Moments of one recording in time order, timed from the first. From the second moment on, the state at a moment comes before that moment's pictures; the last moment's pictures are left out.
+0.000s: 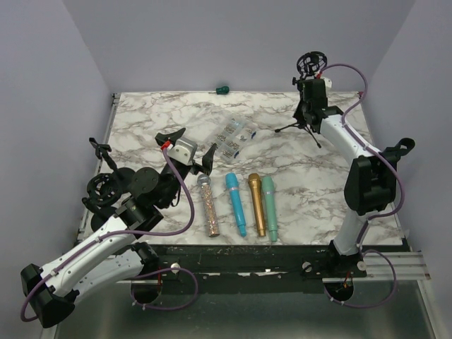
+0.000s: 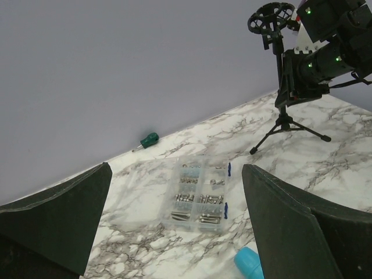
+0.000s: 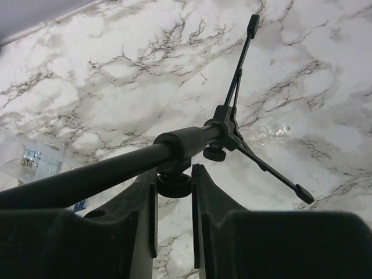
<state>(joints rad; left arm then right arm) -0.81 0.77 0.71 0.29 -0.30 0.21 0.21 1.86 1.56 -0.36 0.30 0.42</state>
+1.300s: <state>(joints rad) -0.81 0.77 0.71 0.29 -0.29 0.21 0.12 1.54 1.32 -0.24 0.17 0.51</state>
